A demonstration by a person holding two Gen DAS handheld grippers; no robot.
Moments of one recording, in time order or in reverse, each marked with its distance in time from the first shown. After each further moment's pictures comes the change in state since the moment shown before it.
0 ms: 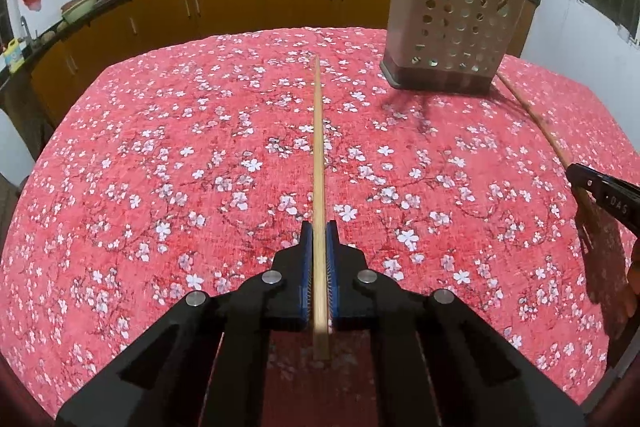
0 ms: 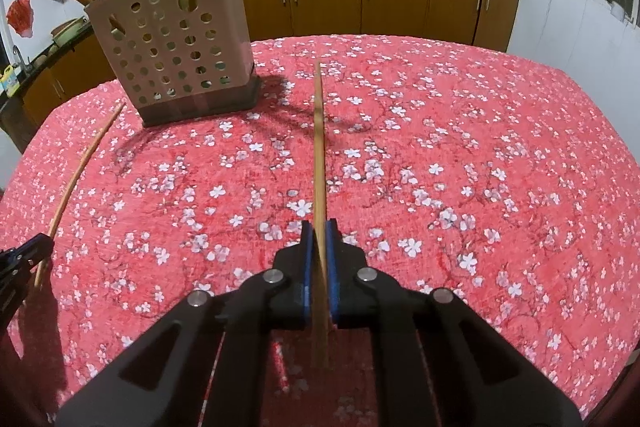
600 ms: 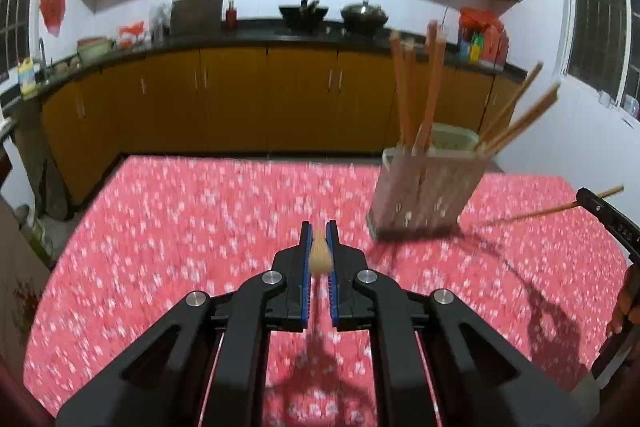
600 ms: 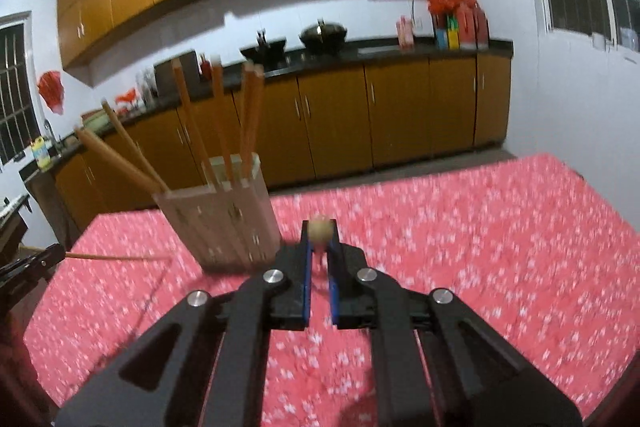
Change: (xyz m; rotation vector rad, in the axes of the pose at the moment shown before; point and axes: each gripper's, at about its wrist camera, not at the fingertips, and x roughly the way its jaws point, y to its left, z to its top) left arm -0.102 0.015 0.085 -0.060 -0.308 -0.045; right arm -0.124 -0.017 0.068 0.042 -0.393 0.086
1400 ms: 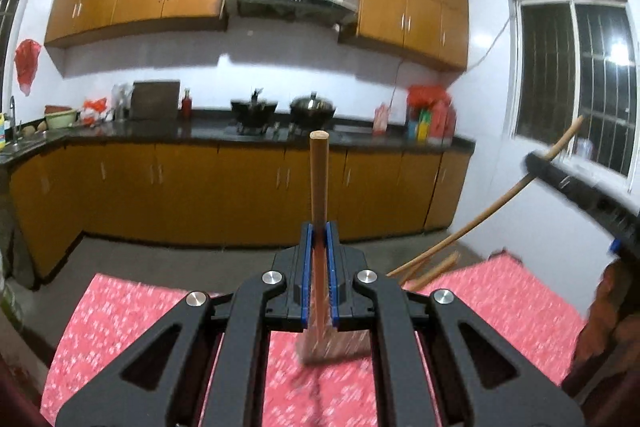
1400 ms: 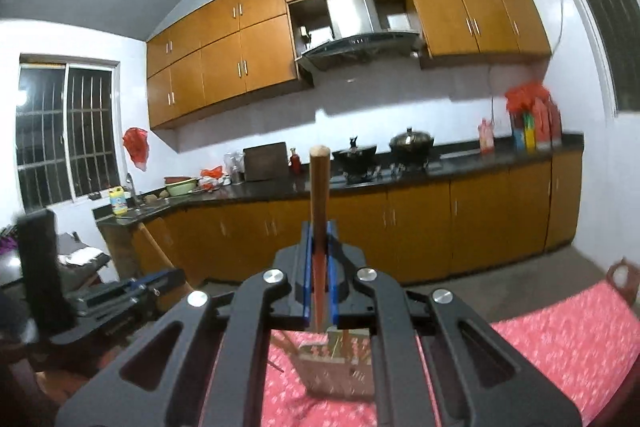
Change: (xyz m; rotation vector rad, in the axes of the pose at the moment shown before) left arm -0.070 -0.050 0.117 0.024 -0.305 -0.175; right arm -0.081 0.067 0.148 -0.104 -0.318 0.287
